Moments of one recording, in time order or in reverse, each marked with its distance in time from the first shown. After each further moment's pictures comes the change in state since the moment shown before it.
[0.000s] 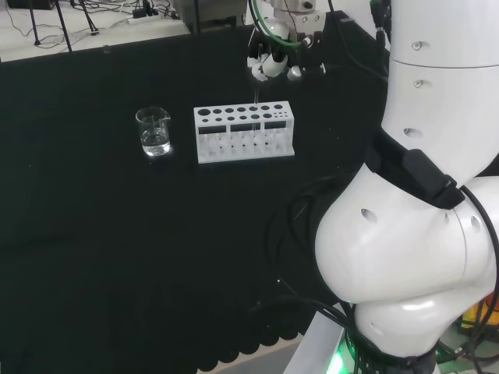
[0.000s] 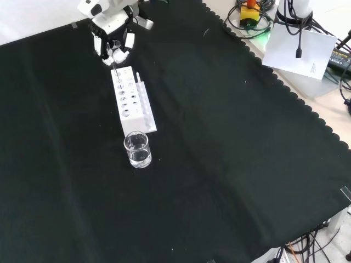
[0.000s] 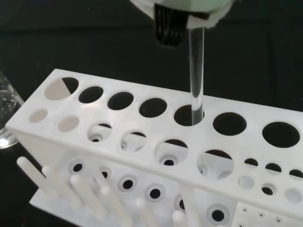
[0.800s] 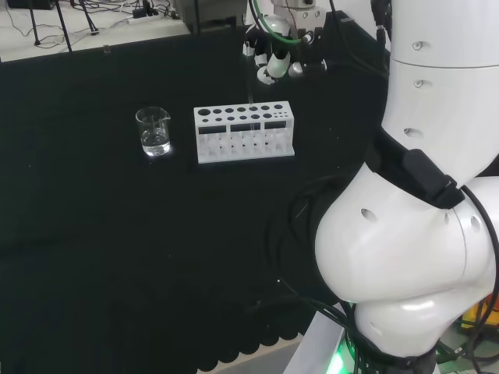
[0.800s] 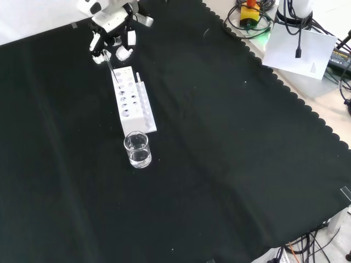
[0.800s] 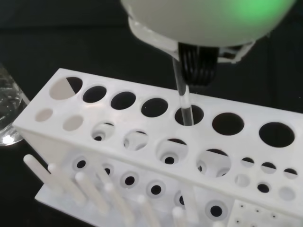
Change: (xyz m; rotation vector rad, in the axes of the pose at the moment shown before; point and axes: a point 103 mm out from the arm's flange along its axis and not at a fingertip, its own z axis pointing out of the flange) arm 0.000 -0.004 -0.008 0.015 -0.003 0.000
